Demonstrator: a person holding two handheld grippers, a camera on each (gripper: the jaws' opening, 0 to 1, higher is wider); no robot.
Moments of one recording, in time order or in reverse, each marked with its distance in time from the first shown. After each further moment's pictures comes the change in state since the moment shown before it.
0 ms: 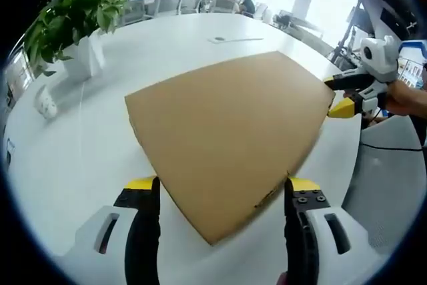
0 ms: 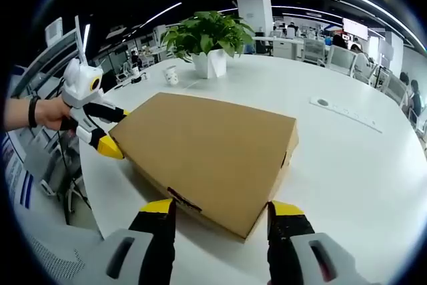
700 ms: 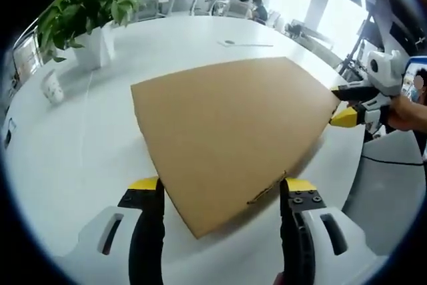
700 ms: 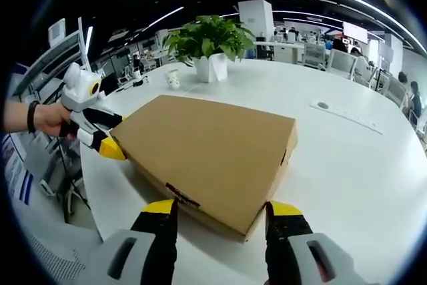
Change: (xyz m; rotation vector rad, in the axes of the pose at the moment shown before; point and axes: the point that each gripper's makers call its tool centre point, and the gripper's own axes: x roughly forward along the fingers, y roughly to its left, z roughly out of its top) left arm -0.001 -0.003 -0.001 -0.081 -0.035 0.039; right arm -0.001 0.000 -0.001 -0.002 -0.032 0.005
